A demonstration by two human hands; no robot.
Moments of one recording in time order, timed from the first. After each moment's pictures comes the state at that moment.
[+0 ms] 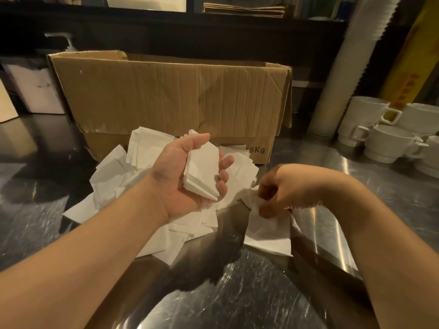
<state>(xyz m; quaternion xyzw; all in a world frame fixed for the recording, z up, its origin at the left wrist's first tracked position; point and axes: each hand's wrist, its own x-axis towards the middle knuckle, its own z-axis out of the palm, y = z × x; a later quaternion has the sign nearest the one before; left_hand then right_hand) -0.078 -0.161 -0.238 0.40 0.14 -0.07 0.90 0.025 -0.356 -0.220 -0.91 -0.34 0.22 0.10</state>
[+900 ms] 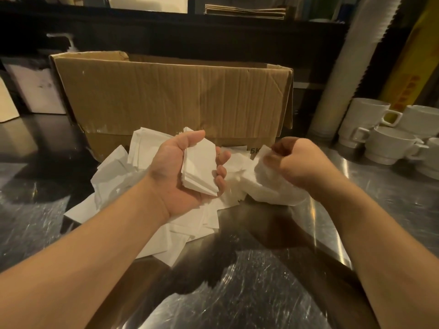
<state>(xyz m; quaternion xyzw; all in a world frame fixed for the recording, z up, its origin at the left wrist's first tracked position) -0.079 -0.159 -0.235 0.38 0.13 -0.04 0.92 0.043 -0.349 -0.227 -0.90 -0.18 0.04 0.41</state>
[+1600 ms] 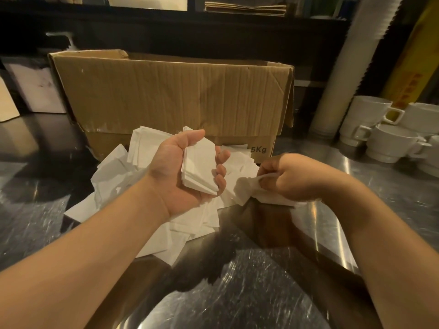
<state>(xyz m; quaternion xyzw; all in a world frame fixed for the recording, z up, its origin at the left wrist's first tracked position) -0.079 -0.160 -0.235 0.38 0.15 -0.04 0.91 0.035 -0.352 -0.226 -0.92 -0.32 0.14 0.18</state>
